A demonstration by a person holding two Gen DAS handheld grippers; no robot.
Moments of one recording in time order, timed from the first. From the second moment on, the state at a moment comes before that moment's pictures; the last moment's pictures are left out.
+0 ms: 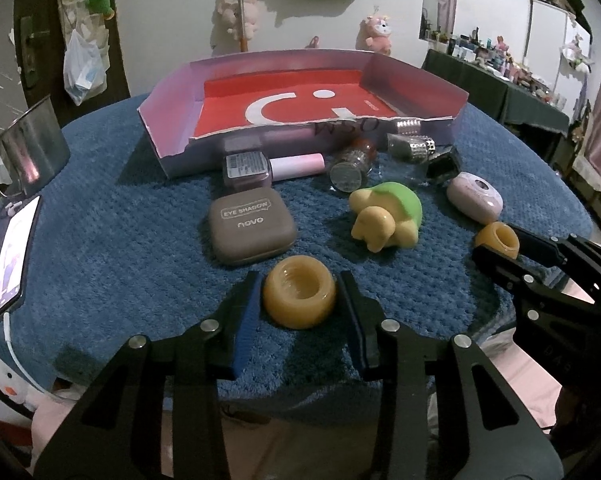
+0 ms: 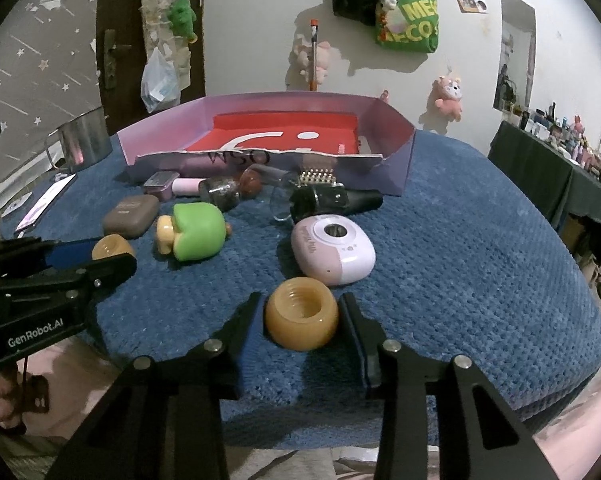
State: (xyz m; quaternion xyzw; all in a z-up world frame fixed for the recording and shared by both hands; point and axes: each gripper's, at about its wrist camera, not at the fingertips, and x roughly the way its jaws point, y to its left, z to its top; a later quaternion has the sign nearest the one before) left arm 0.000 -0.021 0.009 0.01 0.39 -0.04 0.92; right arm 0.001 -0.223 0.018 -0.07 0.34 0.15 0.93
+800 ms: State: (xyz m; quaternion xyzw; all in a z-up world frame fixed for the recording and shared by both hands) left arm 0.017 -0.018 0.050 0.01 0.34 -0.06 0.94; right arm 0.018 -0.217 0.066 -0.05 0.28 0.20 0.94
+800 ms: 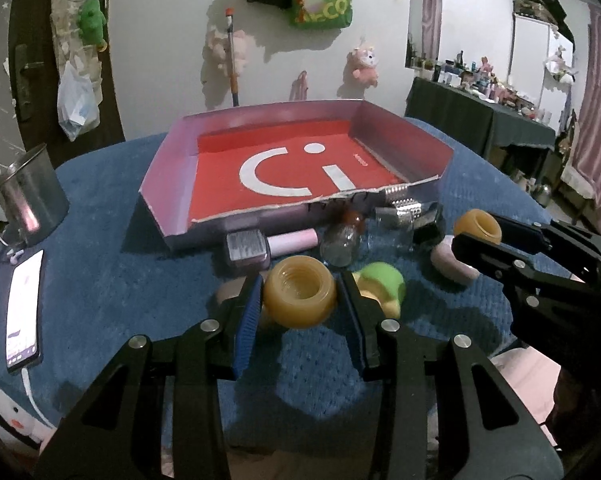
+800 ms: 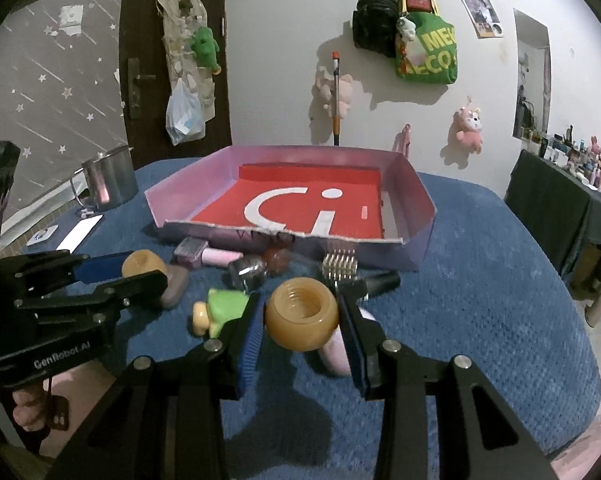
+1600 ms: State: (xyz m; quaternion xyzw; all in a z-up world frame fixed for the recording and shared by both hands) left arm 0.116 0.010 0.083 -0.01 0.34 -0.06 0.94; right arm 0.100 -0.209 0.095 -0.03 0.31 0.24 0.92
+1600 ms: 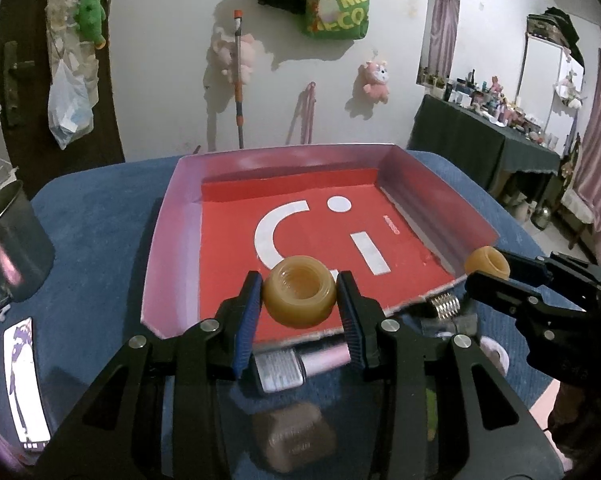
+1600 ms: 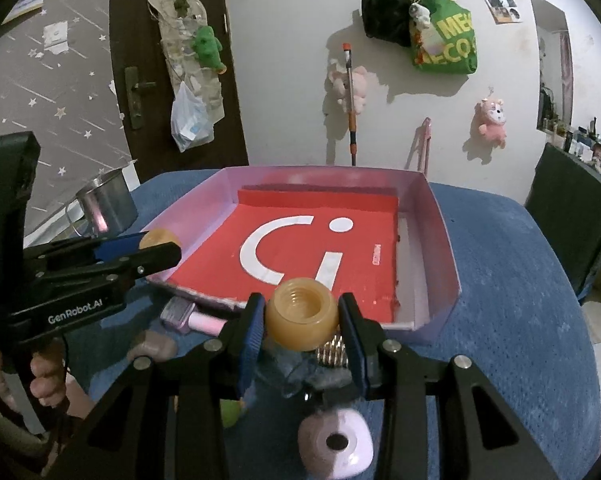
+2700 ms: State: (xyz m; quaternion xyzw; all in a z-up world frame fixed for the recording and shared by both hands) left arm 0.224 0.027 0.025 -0.04 0.45 -0.06 0.89; right arm 0.235 -0.181 0.061 -0.06 0.43 0.20 0.88
